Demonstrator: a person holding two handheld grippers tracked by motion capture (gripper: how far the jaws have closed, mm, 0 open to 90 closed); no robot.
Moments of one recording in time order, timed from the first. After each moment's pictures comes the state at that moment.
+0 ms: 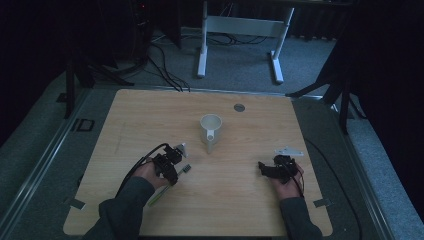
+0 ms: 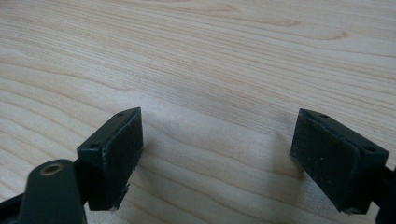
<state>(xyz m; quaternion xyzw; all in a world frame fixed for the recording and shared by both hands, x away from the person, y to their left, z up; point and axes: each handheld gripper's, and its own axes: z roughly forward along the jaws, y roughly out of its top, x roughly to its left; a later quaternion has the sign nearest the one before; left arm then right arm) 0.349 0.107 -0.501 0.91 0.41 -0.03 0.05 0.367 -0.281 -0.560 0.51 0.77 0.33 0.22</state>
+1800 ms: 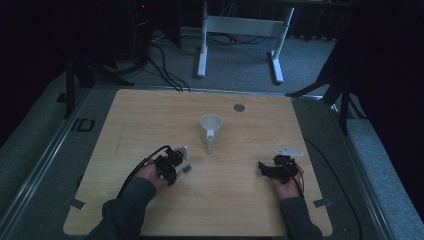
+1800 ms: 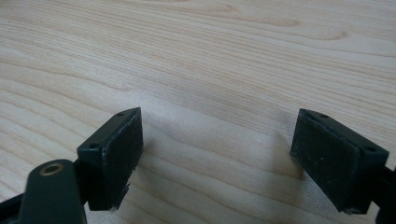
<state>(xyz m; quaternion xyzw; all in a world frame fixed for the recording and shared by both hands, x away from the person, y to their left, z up) 0.351 0.105 -0.513 0.91 0.41 -0.03 0.02 0.367 -0.281 -0.560 0.51 0.77 0.33 0.22</state>
